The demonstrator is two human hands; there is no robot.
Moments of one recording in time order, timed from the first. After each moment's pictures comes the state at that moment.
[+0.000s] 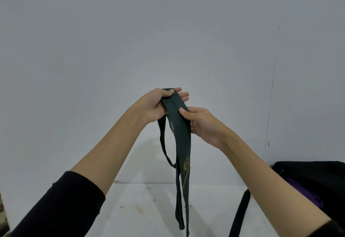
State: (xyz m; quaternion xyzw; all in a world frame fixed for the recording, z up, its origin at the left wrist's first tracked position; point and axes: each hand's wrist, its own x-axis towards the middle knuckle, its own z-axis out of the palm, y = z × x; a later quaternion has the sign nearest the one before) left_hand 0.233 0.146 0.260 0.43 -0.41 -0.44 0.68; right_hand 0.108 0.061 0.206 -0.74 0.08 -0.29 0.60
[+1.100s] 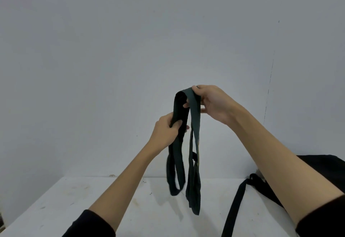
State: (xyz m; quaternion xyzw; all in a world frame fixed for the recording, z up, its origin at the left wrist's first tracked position) left_hand 0.226 0.117 0.159 0.61 -0.54 -0.11 0.58; right_hand 0.095 0.039 0.240 -0.76 0.14 -0.33 0.54
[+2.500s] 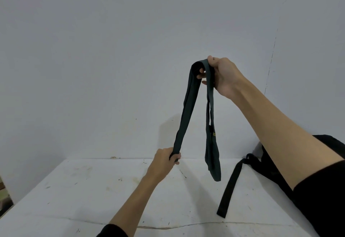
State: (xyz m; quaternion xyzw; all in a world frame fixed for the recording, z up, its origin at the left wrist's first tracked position) left_hand 0.235 0.111 0.012 0.71 -0.51 -0.14 0.47; right_hand 0.089 0.025 0.248 -0.66 0.20 -0.43 0.58
